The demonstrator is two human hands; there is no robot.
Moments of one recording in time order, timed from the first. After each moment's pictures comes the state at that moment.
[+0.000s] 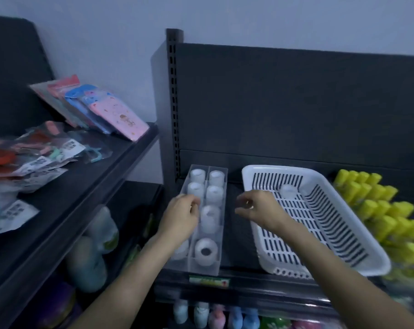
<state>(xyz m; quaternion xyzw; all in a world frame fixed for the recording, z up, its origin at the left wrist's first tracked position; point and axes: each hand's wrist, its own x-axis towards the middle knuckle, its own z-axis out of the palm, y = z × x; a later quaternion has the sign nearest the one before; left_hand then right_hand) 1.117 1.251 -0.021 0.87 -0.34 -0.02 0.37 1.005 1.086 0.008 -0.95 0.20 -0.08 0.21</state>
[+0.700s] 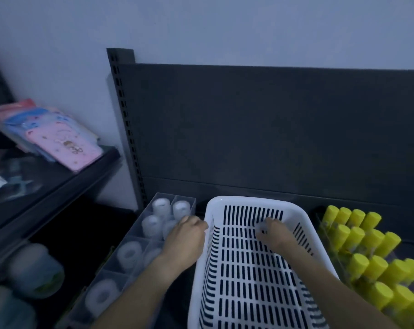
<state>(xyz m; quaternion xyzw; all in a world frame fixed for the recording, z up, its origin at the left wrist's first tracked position) 1.105 1.098 -0.030 0.89 -0.44 0.02 0.15 1.014 0.879 -0.061 -0.92 0.35 0.05 0.18</state>
